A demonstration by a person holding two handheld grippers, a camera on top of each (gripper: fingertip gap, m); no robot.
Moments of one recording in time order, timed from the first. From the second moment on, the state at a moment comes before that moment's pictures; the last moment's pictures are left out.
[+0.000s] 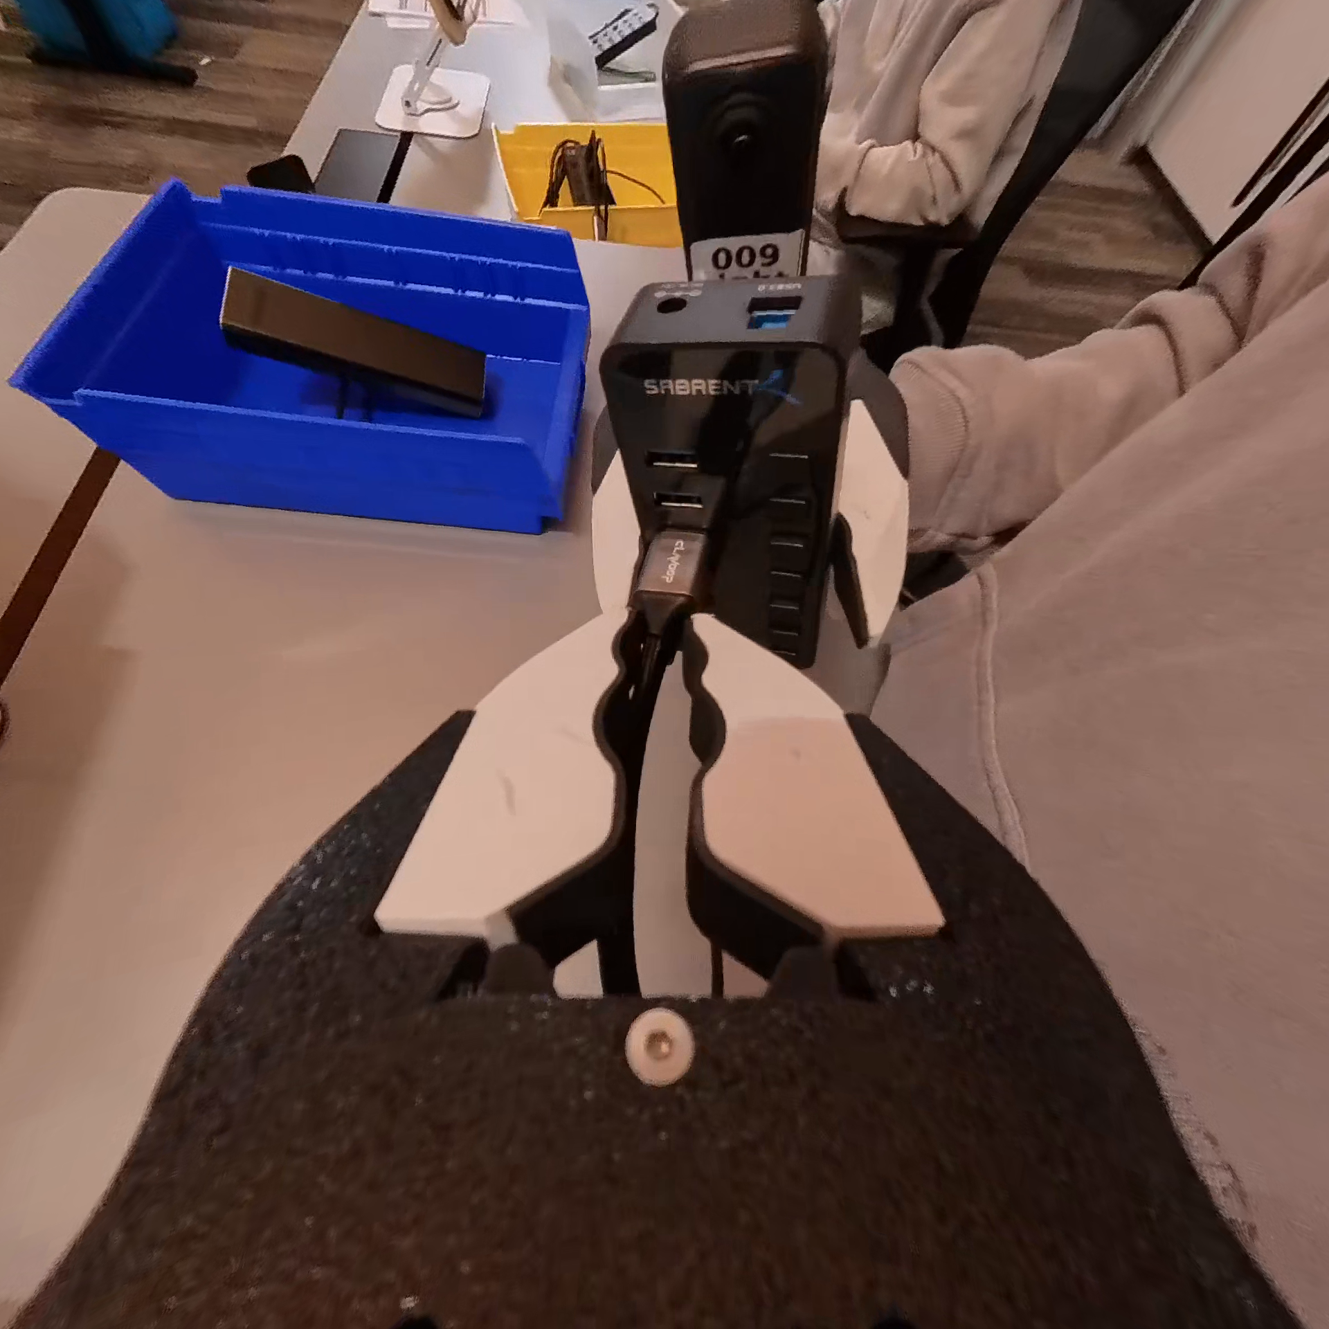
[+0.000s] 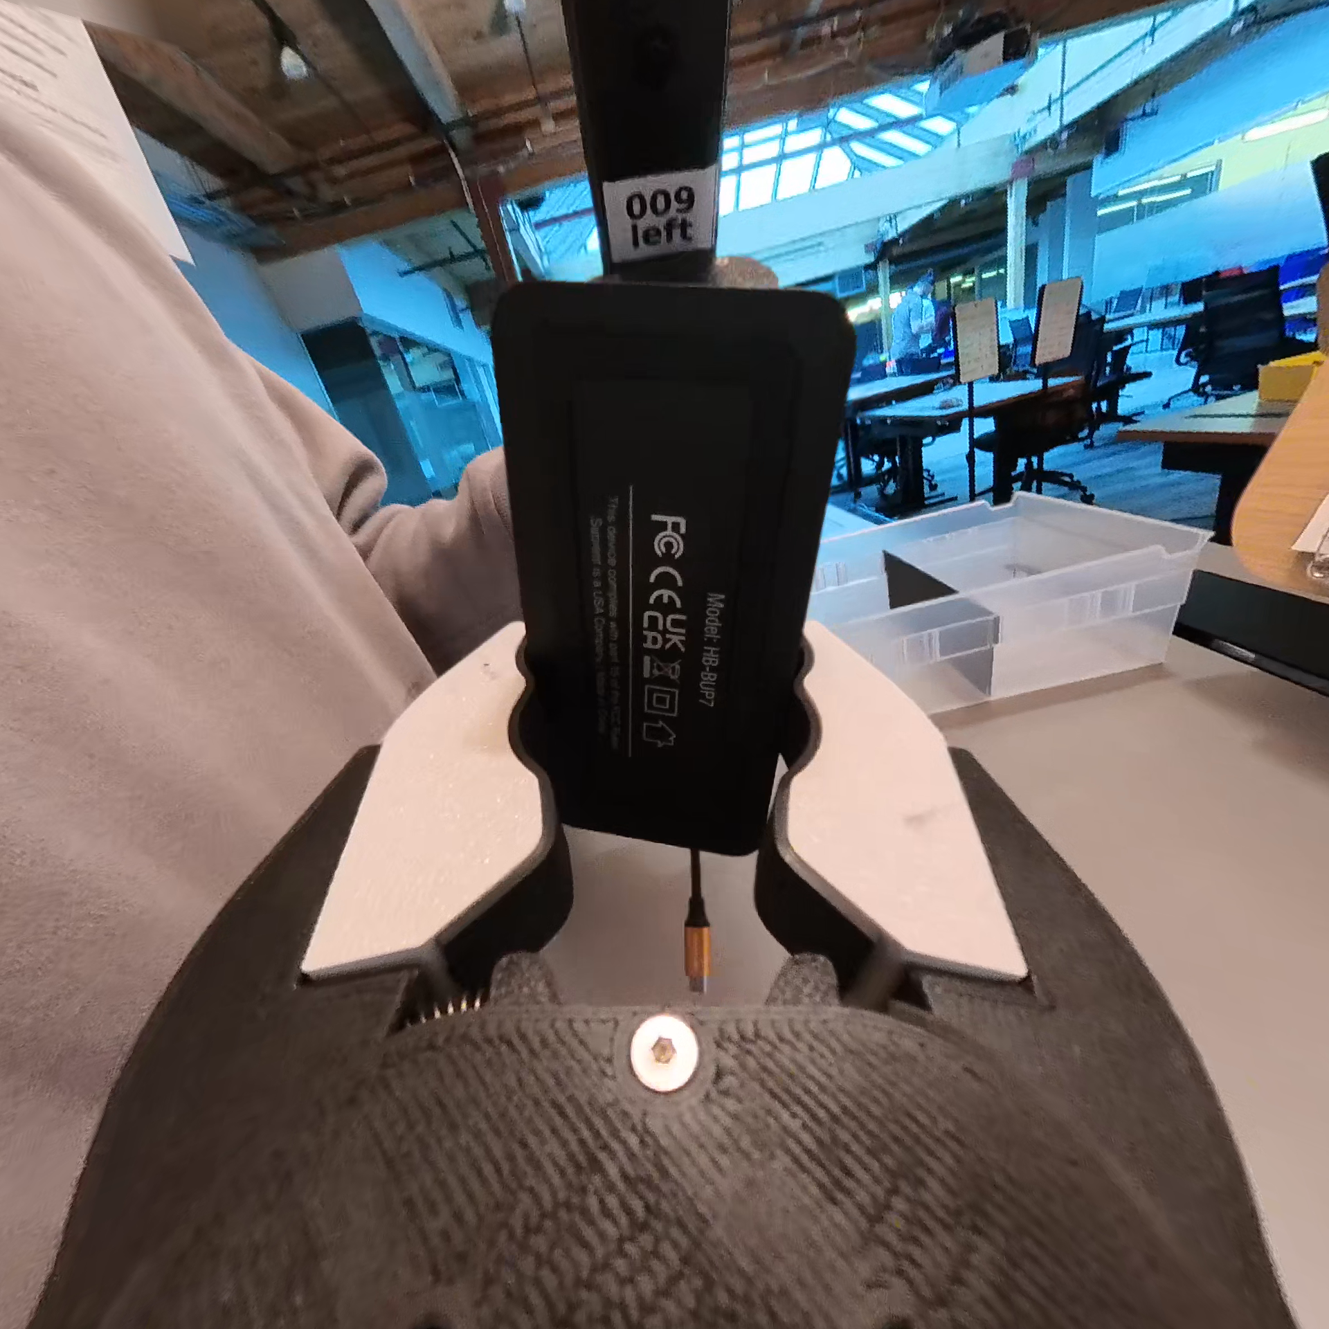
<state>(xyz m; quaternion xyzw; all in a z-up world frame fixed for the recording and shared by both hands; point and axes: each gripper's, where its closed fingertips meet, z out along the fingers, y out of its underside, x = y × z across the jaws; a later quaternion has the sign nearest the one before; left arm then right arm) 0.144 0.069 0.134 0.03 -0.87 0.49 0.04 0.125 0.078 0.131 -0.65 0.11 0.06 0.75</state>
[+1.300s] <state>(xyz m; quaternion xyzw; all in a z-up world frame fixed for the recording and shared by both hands) 0.156 0.102 0.075 0.16 -0.82 0.55 0.01 0.292 -0.212 0.068 -0.57 0.61 -0.22 0.50</state>
